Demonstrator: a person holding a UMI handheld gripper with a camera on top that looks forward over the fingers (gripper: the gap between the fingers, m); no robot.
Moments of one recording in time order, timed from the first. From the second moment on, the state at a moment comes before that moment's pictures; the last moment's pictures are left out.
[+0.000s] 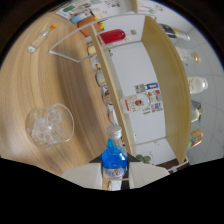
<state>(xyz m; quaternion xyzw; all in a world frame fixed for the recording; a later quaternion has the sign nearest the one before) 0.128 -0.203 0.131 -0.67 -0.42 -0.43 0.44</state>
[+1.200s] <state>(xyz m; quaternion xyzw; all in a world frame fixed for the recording) 0.179 -0.234 0.216 -0.76 -0.12 -0.04 0.64</state>
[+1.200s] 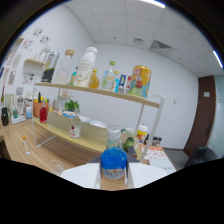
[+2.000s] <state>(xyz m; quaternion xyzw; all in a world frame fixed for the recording) 0.273 -0.223 0.018 -0.88 -0.01 0.02 0.47</state>
